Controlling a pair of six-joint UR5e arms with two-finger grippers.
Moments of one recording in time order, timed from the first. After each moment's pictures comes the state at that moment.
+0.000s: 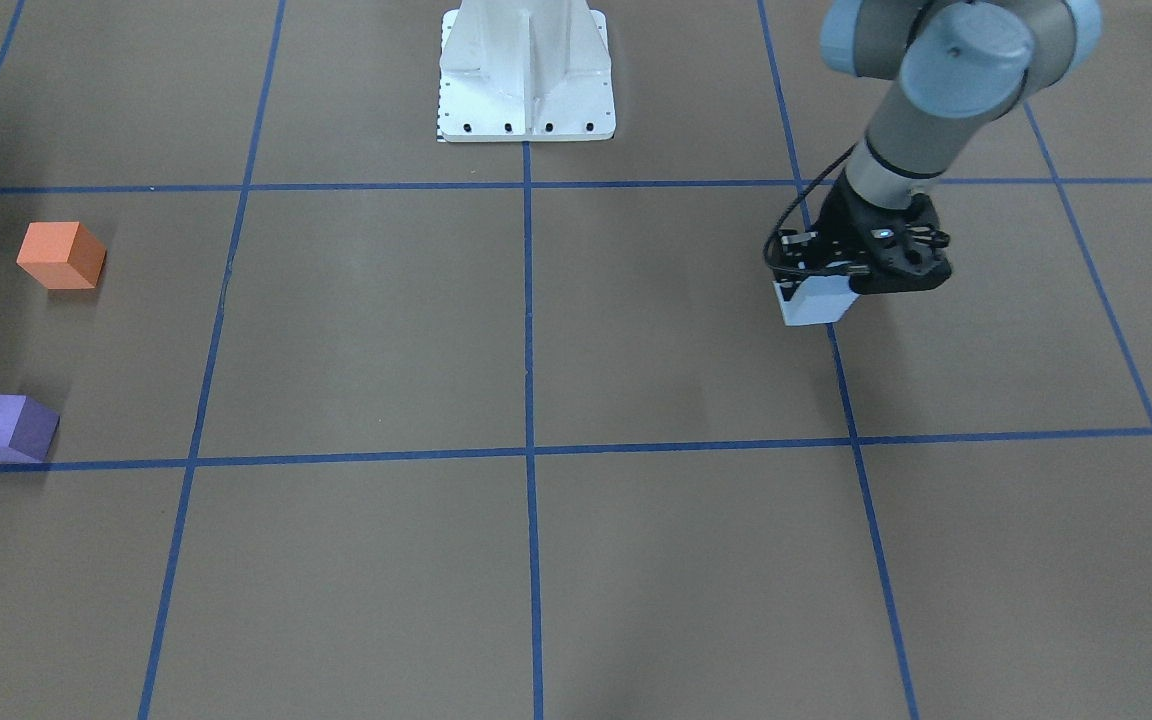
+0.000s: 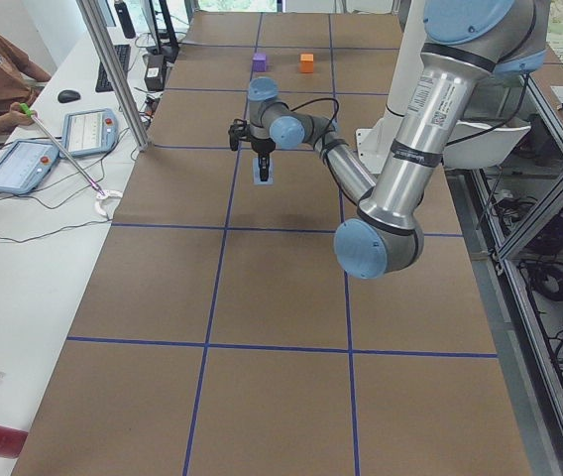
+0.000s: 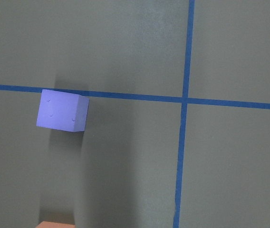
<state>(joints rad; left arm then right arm) -0.74 -2.08 -1.86 -1.51 -2.07 -1.14 1.57 -1.66 1.85 -1.65 2.41 0.02</state>
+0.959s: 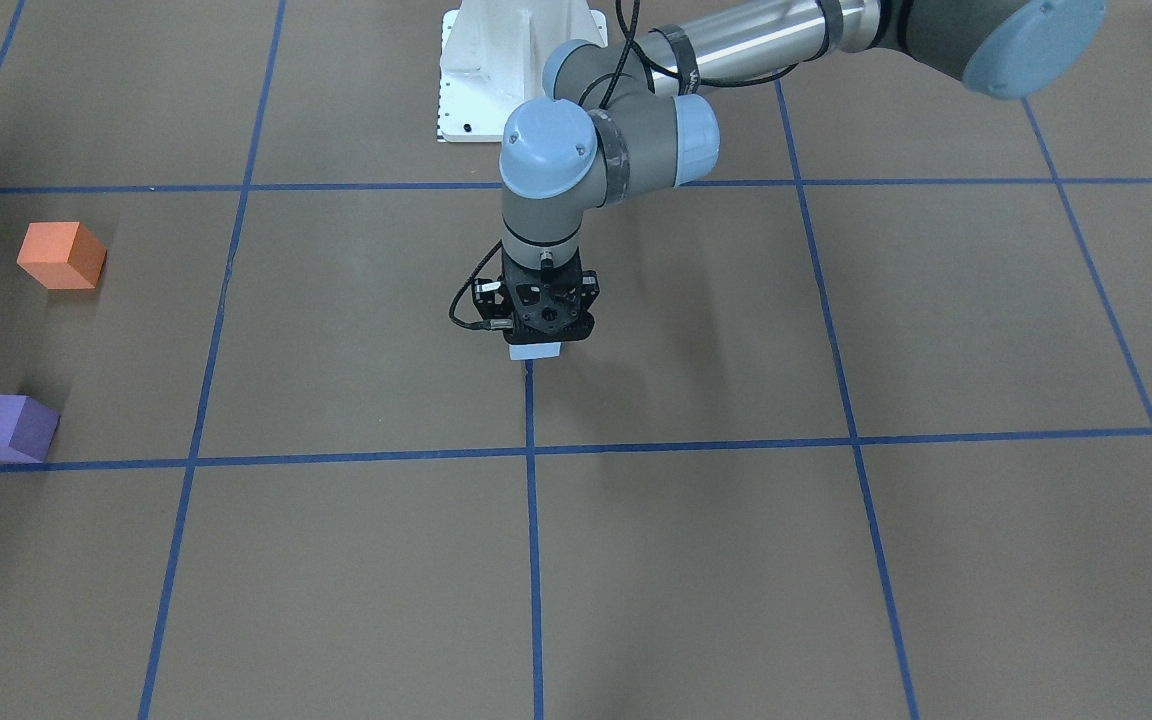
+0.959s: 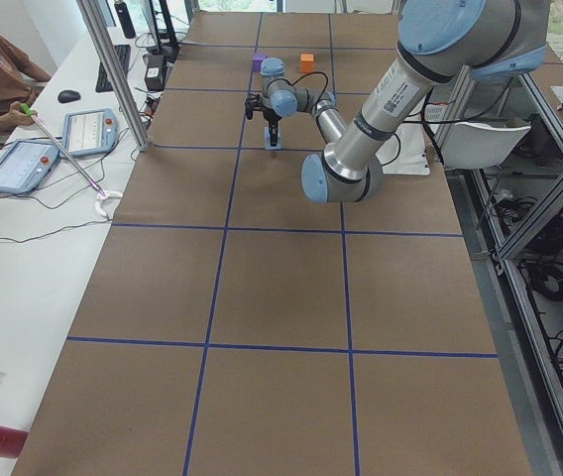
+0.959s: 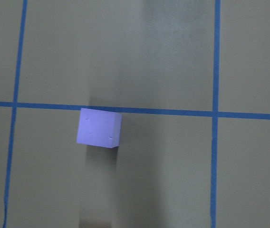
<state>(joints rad) -0.51 -2.49 -1.34 -1.71 -1.91 -1.31 1.53 -1.57 1.91 -1.66 2.51 0.23</state>
